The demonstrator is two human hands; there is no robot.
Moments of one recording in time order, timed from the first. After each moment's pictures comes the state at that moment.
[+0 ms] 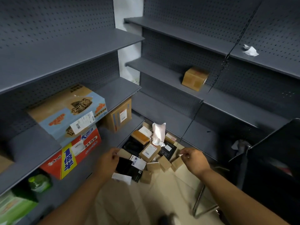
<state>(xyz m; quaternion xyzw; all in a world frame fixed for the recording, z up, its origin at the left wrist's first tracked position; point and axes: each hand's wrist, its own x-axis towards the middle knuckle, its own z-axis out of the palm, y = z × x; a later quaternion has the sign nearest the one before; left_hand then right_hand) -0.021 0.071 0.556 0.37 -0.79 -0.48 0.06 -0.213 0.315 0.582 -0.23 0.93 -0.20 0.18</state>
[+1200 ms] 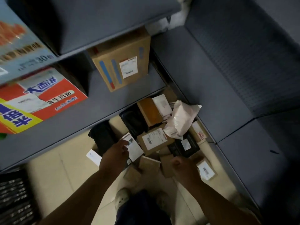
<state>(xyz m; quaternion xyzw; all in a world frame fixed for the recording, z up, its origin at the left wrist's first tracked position) -0.358 -0.015 0.173 0.59 -0.68 -0.43 -0.06 -0.545 0.129 0.166 -0.30 0.84 -0.06 0.45</state>
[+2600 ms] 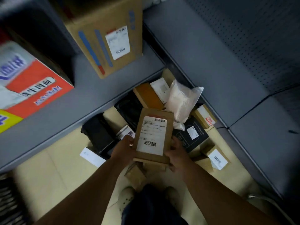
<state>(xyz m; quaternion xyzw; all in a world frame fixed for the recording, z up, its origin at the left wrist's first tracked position) -0.365 -0.013 0.036 0.57 -0.63 -0.51 -0.14 -0.512 0.103 0.038 0.09 0.72 -0.38 0.57</state>
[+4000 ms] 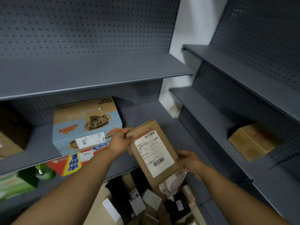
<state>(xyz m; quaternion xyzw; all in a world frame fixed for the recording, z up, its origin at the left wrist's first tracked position) -0.283 -0.072 0.612 0.50 -0.64 -0.53 0.24 -0.504 0.072 0.603 -0.25 0.73 -0.37 0.52</state>
